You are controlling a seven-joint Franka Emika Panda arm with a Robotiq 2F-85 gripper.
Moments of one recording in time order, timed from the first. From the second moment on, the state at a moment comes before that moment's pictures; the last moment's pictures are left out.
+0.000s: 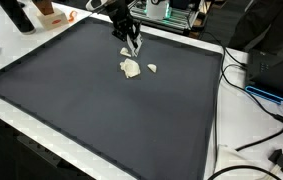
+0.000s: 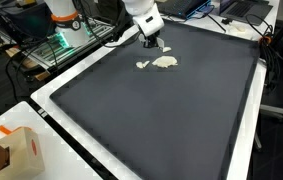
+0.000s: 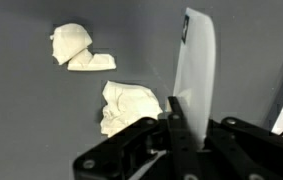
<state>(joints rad) -0.04 0.17 0.06 -2.36 0.73 2.41 -0.77</state>
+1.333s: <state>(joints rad) -0.02 0.18 0.06 -2.37 0.50 2.57 -0.55</state>
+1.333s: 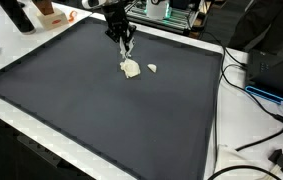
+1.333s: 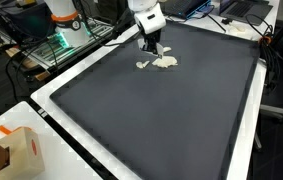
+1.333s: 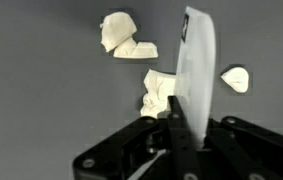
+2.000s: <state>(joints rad) 0.05 0.09 0.06 -2.42 0.06 2.60 -0.14</state>
